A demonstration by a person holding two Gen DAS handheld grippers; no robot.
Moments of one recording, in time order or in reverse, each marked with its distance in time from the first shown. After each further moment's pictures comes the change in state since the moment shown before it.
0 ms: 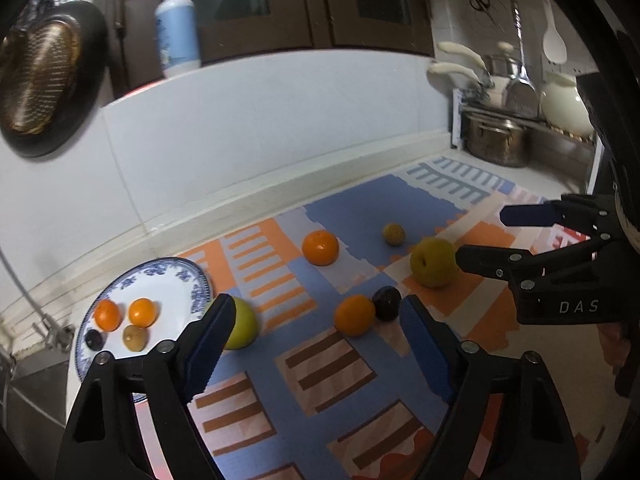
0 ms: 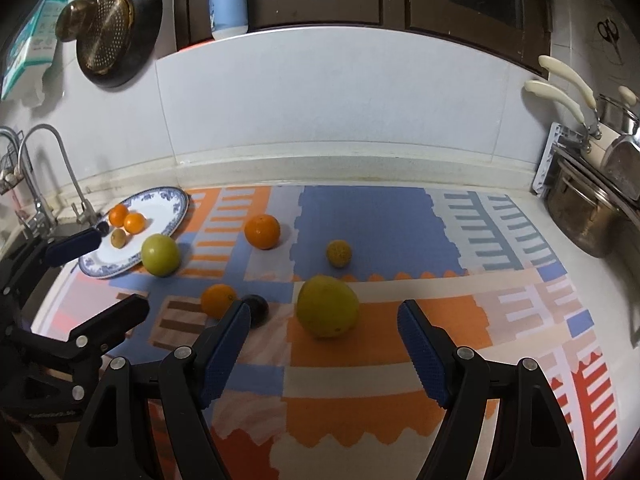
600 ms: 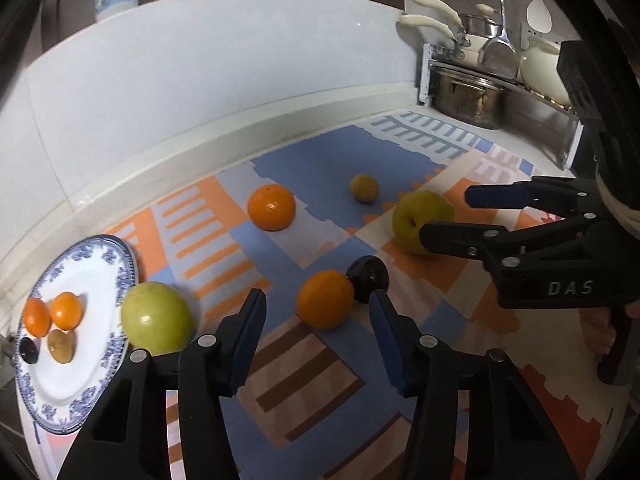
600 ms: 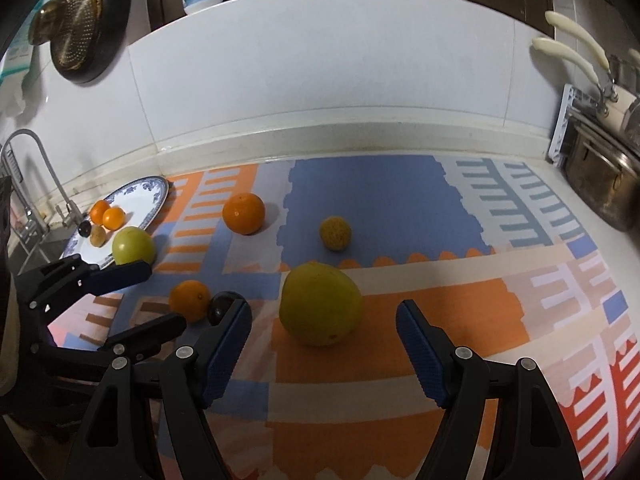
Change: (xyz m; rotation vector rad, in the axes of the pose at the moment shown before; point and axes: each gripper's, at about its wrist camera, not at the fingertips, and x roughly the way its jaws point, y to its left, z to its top) left arm 0.061 -0.002 -0.008 0.029 0.138 -0.188; right arm 0.048 -0.011 -0.006 0.068 0.065 0.033
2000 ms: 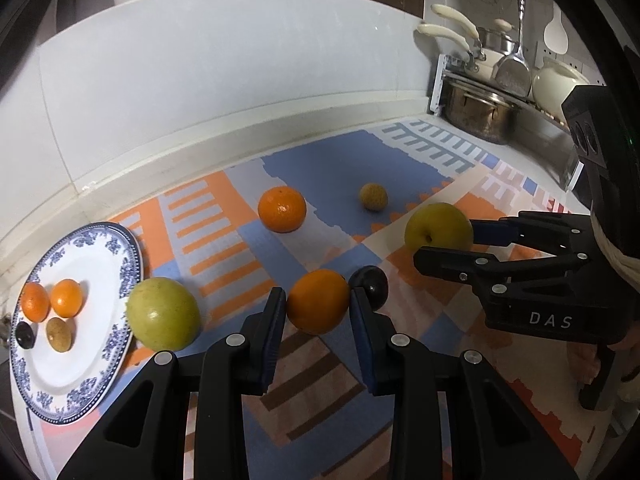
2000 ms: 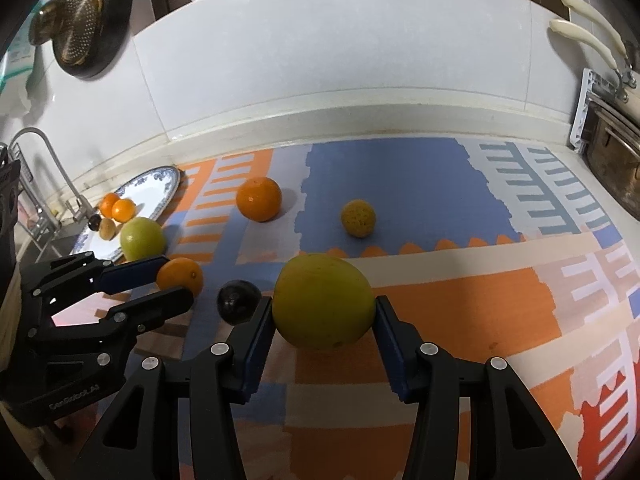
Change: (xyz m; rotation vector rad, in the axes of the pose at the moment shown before) left arm -0.006 0.011 0.004 -0.071 0.001 0.004; right arm 0.010 0.007 -0.001 0.006 0.031 0.069
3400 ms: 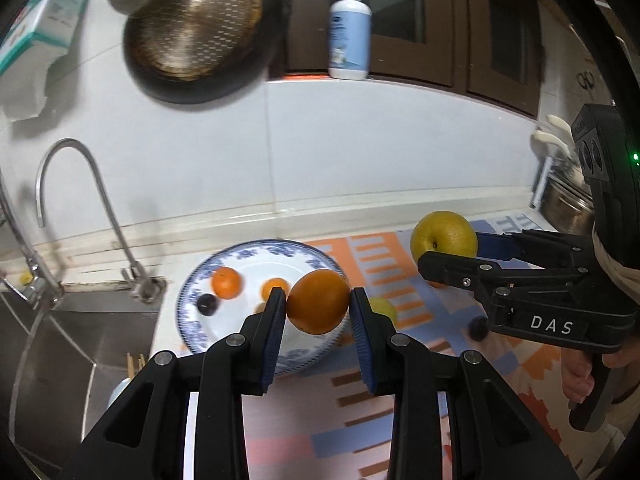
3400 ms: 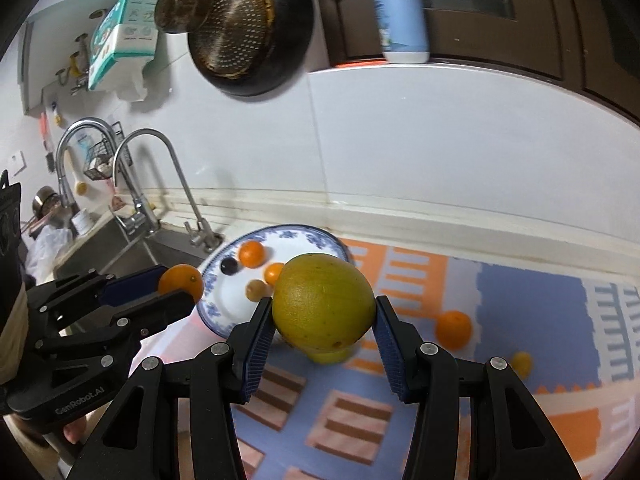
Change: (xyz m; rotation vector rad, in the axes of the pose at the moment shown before) left arm -0.140 0.087 -0.011 -0.258 -0.177 0.374; right arm -0.028 0.140 0.072 -0.256 -0.119 0.294
